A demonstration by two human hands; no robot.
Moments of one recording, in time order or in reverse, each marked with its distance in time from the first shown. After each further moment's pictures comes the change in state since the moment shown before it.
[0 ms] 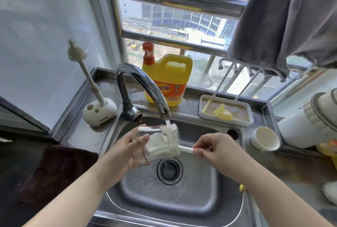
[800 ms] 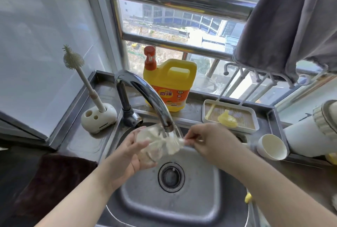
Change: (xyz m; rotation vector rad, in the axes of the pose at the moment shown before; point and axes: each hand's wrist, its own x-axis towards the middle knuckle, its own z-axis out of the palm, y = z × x) left_hand 0.029 -0.005 -0.012 -0.343 -0.033 -0.050; right_hand 0.040 -0.026 -0.017 -0.191 0.041 -0.135
